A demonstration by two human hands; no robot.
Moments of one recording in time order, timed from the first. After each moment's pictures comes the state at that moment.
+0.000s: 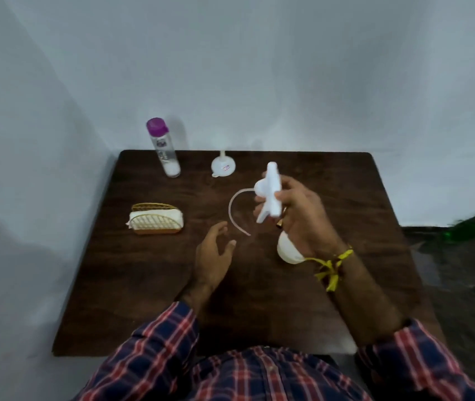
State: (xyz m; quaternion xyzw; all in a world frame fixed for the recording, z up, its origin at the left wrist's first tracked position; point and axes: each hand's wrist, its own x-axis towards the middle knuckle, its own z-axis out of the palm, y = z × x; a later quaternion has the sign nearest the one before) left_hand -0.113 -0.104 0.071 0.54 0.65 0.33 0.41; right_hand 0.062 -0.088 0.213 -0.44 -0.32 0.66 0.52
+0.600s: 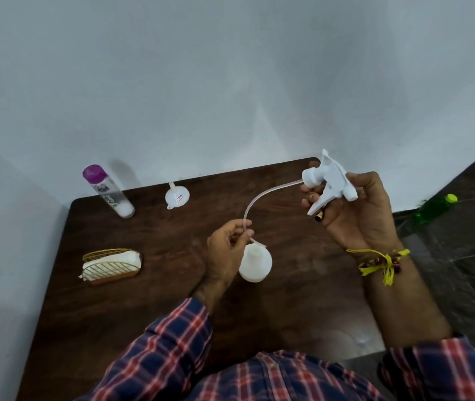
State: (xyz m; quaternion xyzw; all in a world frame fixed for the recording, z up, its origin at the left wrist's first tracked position) left_hand 0.026 -0.070 0.123 0.62 0.54 0.39 0.42; right_hand 0.234 -0.113 0.247 -0.33 -0.17 0.66 0.66
